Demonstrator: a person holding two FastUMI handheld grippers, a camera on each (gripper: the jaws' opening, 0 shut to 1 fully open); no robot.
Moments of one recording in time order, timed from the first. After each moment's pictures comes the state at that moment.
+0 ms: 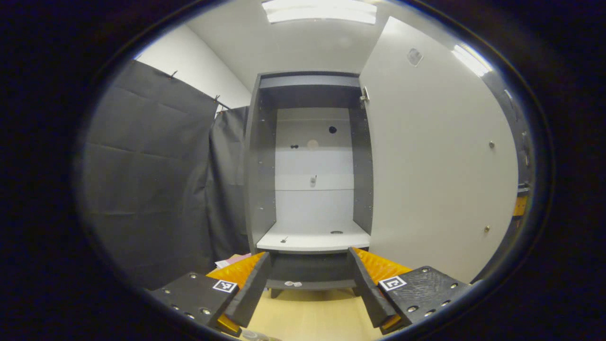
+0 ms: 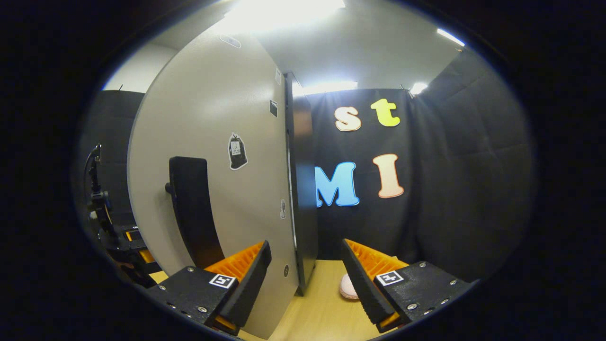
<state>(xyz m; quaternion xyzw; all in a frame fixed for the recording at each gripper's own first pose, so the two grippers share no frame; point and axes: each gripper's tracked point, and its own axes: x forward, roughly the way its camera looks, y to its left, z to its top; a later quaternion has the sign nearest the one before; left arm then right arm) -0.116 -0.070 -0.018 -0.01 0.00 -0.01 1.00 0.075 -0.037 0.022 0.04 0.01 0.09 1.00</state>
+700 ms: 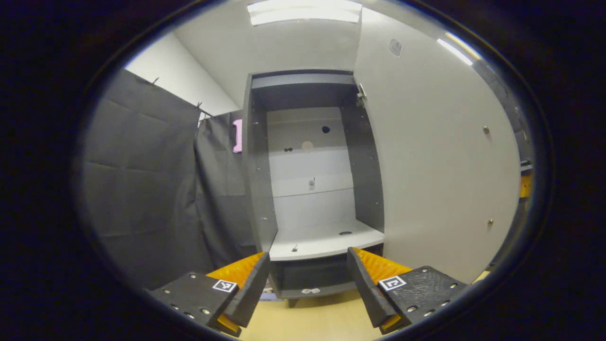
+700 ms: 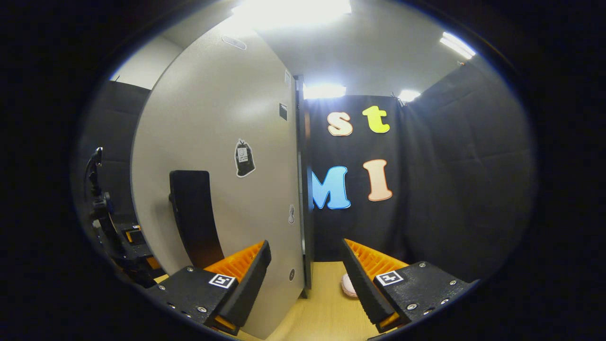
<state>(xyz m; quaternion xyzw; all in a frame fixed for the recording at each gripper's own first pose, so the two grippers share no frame) -0.093 -0.013 -0.001 0.05 -0.02 -0.04 1.00 0.060 0.029 0.032 0.03 0.01 0.04 1.00</state>
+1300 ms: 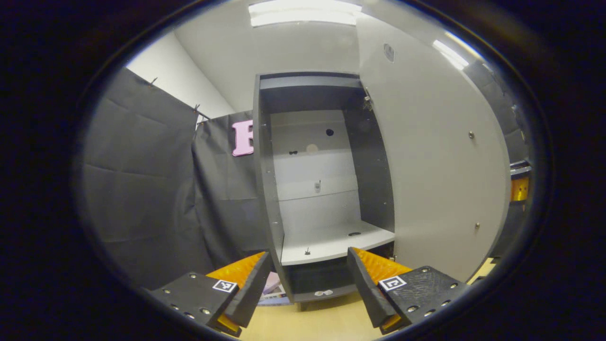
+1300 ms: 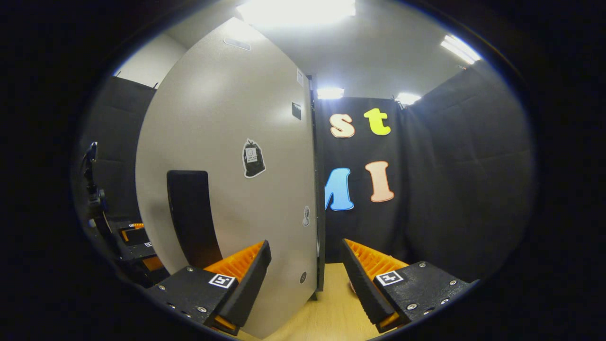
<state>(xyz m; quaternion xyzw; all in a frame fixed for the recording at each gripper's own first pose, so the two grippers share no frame) -0.079 0.027 -0.010 0.05 -0.03 -0.06 1.00 0.072 0.080 0.033 0.03 0.00 0.02 1.00</state>
